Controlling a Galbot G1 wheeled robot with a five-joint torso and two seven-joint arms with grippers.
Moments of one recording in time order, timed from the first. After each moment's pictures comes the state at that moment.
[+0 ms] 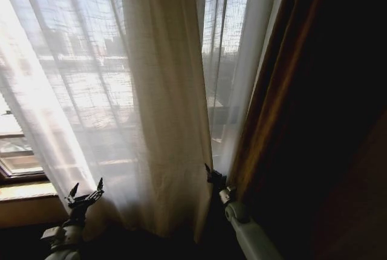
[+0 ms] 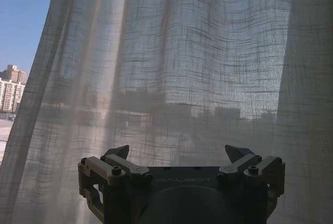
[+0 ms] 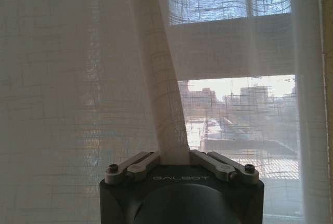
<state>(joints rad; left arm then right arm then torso) 1.55 -1.24 -0.87 -1.86 -0.53 -0.23 0.04 -0.98 1.34 0.27 1.35 0.29 0.26 -0.15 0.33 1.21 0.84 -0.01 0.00</state>
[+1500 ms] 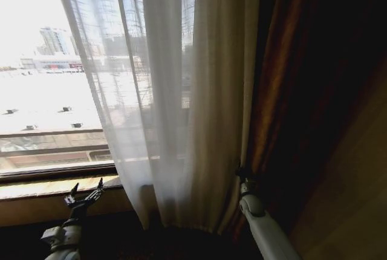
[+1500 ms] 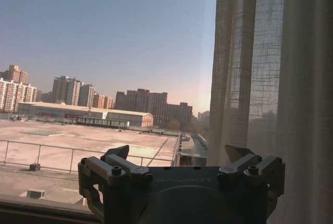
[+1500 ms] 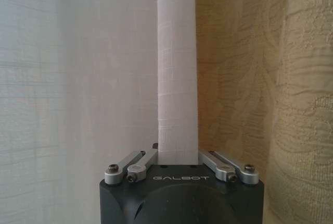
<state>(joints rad) 1.55 -1.24 -0.87 -1.86 -0.53 -0.23 0.04 -1.01 1.26 0.36 1.43 0.23 0.11 0.17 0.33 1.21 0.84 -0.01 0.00</state>
